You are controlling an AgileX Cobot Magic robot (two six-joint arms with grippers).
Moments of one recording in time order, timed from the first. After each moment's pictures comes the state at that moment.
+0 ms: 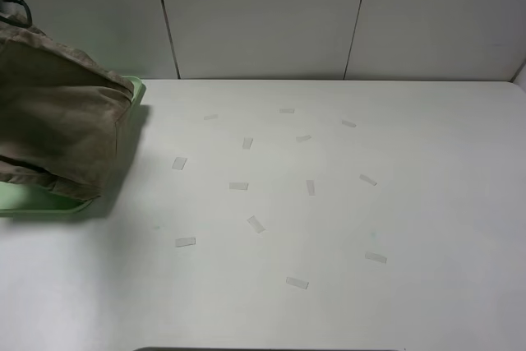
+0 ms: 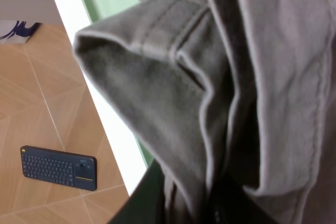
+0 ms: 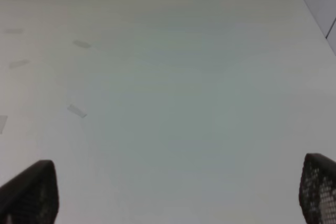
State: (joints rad) left arm 0.21 1.69 -1.32 0.25 0.75 0.50; right arm -0.05 -0.01 -0.49 -0.02 1.03 0.03
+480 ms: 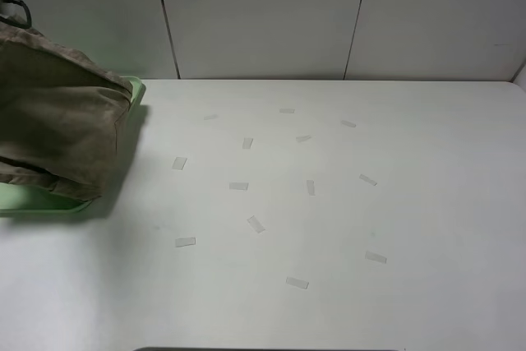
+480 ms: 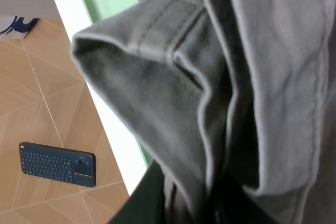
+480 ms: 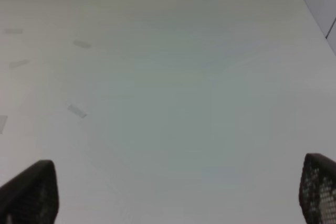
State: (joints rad) left arm 0.21 1.69 -1.32 0.25 0.76 0.50; right arm -0.05 -0.01 -0.49 -0.02 1.03 0.03
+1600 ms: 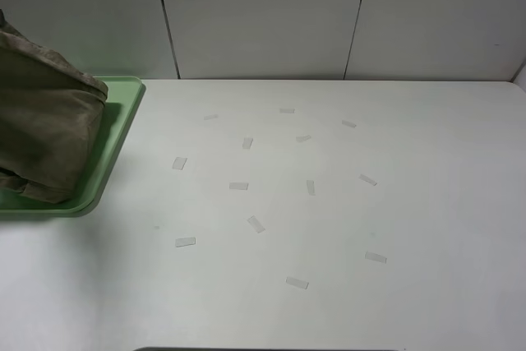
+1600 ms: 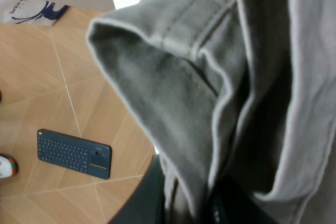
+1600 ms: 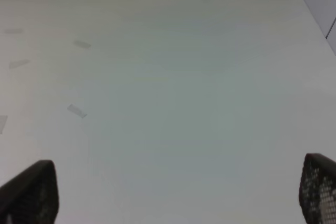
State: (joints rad) left arm 0.30 1.70 -1.32 0.28 0.69 0.49; right arm -0.05 -0.01 -0.49 -0.02 1.03 0.03
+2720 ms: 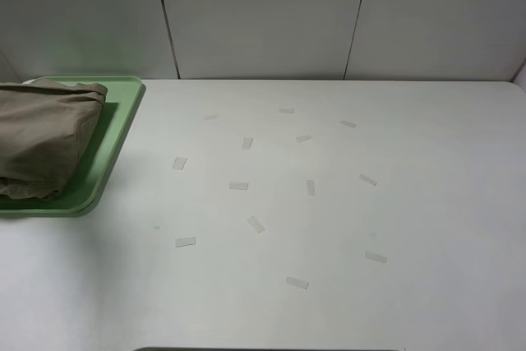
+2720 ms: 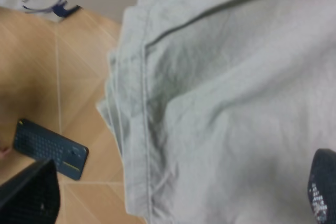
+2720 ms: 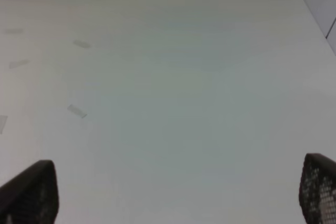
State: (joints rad) left arm 0.30 1.62 -1.32 0.26 0.71 0.31; right arm -0.05 -0.01 -0.49 -0.02 1.03 0.03
